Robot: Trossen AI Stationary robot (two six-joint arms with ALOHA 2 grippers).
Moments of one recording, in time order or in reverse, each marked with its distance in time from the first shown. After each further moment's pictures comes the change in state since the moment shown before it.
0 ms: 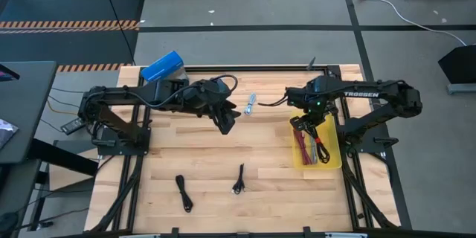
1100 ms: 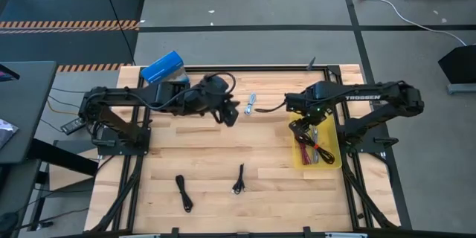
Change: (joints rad) left arm -0.008 0.007 -0.004 0.006 -0.245 -0.085; right arm 0.086 -0.015 -0.022 0.080 0.102 -0.049
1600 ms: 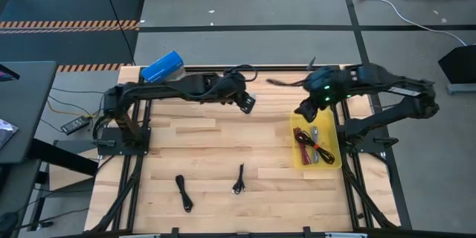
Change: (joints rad) left arm 0.187 0.233 -0.004 0.065 0.136 -0.023; right arm 0.081 -0.198 0.371 0.076 0.110 -0.142
